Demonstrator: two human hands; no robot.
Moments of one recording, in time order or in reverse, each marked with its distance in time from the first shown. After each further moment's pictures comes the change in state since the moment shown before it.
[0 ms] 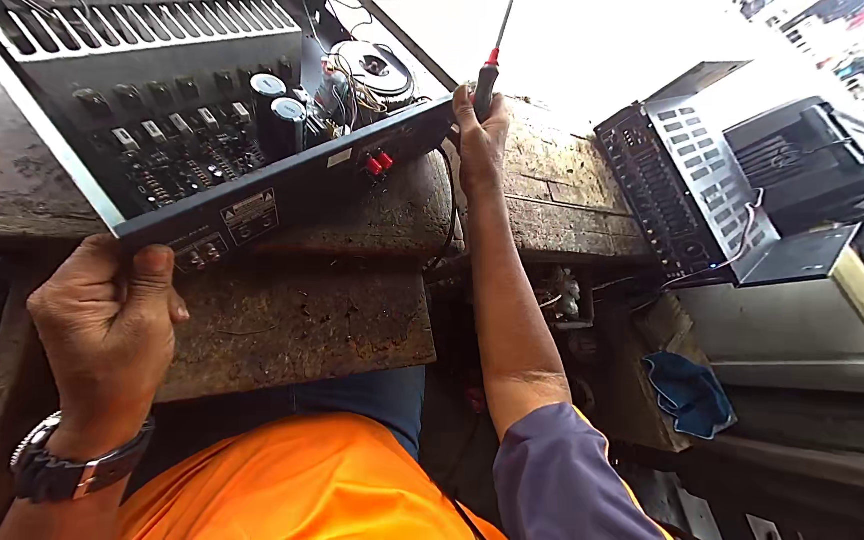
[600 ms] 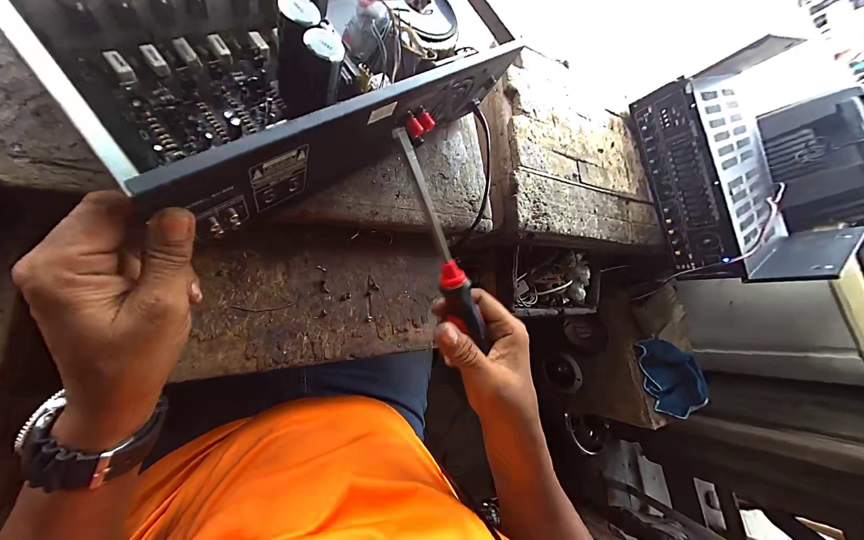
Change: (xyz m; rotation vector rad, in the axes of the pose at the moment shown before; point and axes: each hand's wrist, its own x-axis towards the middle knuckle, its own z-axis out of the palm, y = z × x) left_hand -0.004 -0.008 -0.008 -0.049 -0.060 -0.030; right_hand -0.291 -0.128 -0.023 0.084 -0.308 0.235
